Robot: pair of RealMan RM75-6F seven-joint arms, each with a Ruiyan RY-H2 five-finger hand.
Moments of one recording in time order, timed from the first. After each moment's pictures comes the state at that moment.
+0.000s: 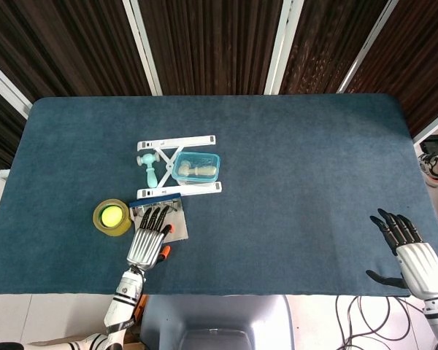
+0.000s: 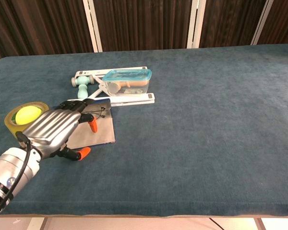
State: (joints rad) left arm -0.49 -1.91 -0.09 -1.28 1.30 1.27 0.55; right arm 0.09 -1.00 -0.03 -1.62 -1.65 1.47 0.16
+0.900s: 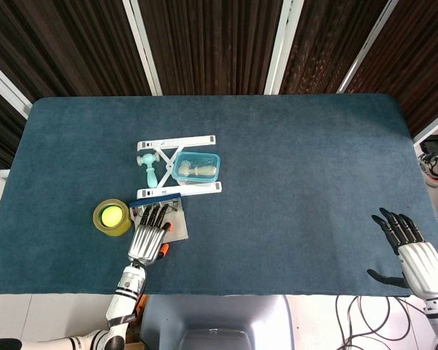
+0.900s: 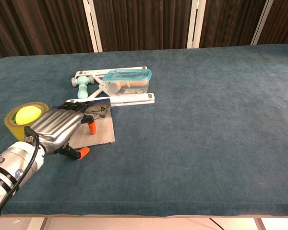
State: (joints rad) left arm -0.51 -1.89 -0.14 -1.32 1.20 1.21 0.69; right arm 0.09 -1.00 -0.02 -1.61 -1.65 1.48 0.16
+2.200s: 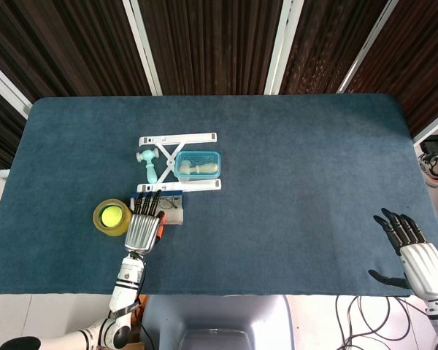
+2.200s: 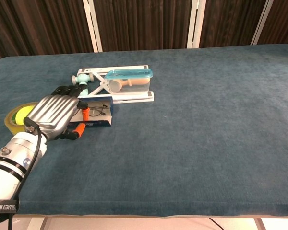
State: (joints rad) left arm -0.54 -2.00 -0.18 -1.05 1.31 1.29 0.55; right arm 0.08 -1.00 -0.03 -1.61 -1.66 1.49 0.18
